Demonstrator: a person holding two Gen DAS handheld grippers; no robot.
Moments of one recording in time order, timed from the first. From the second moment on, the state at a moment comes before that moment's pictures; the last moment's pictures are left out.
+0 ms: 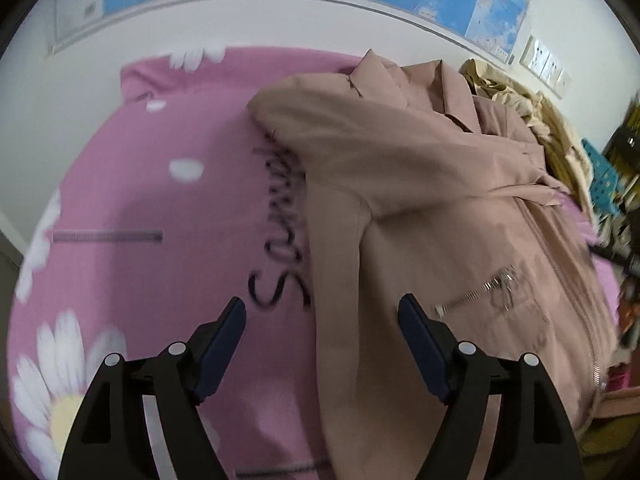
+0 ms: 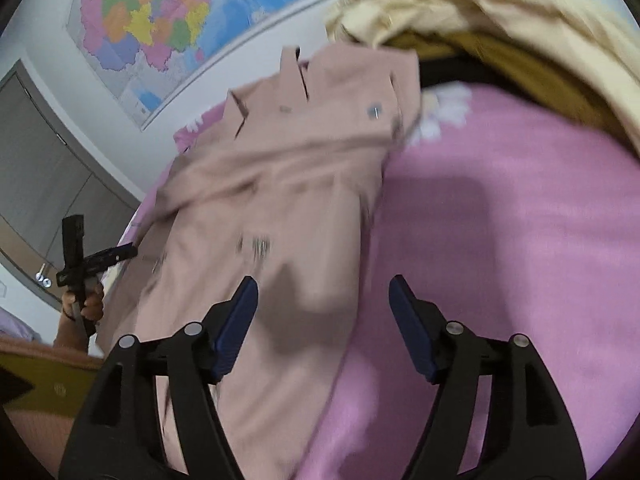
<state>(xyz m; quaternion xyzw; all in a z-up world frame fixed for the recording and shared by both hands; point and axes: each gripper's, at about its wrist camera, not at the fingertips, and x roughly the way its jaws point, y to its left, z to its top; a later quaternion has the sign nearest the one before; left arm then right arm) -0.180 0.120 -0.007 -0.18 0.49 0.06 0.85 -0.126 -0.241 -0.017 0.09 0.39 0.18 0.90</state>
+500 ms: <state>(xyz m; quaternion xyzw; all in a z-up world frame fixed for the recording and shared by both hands) -0.240 0.069 -0.001 -0.24 0.48 -0.08 0.84 -0.180 -0.225 -0.042 0.13 0.38 0.27 0.87</state>
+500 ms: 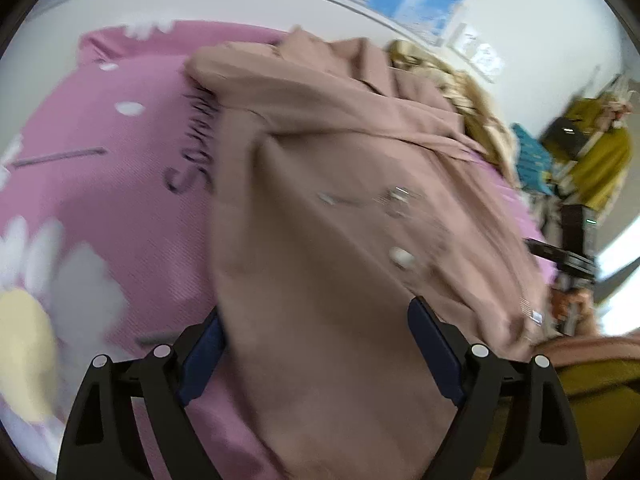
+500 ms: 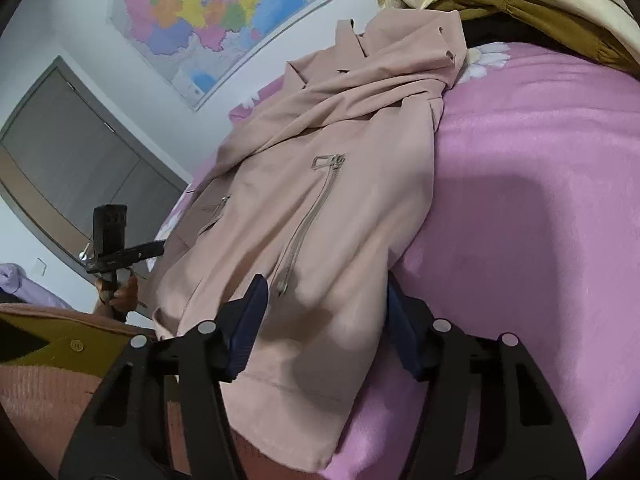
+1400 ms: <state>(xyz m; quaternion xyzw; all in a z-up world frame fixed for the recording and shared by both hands) -0.261 0.084 0.023 -0.31 0.45 -0.04 0.83 -0.235 -0.240 -0.022 0.21 0.34 0.31 0.87</state>
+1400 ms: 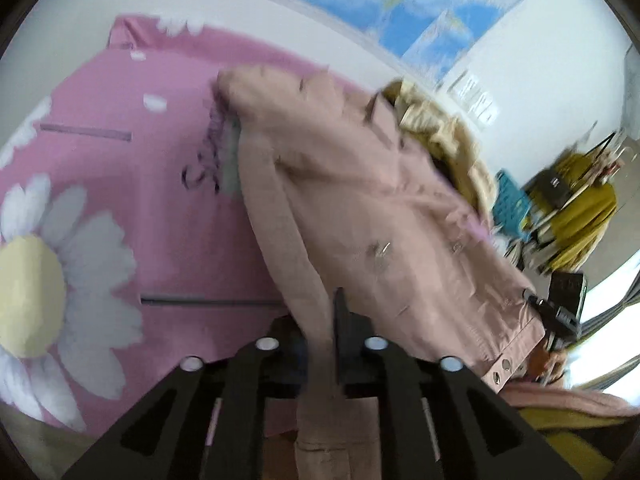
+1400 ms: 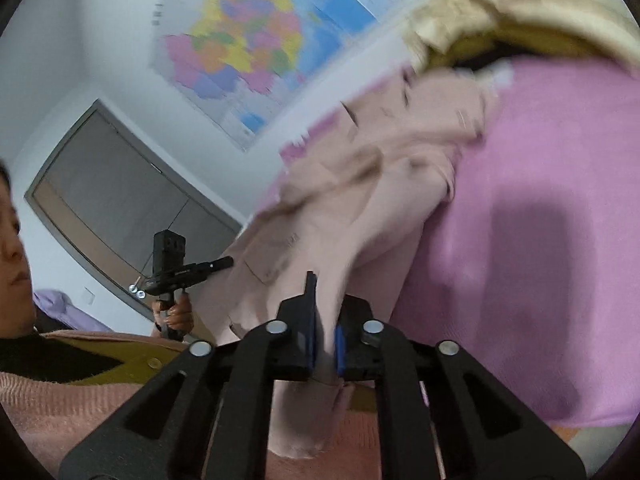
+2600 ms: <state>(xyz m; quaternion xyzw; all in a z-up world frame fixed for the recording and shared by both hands) -0.174 0.150 0.099 -0.38 0.38 -0.07 0.84 -0.123 -0.258 0.073 0.33 0.24 0.35 0.84</state>
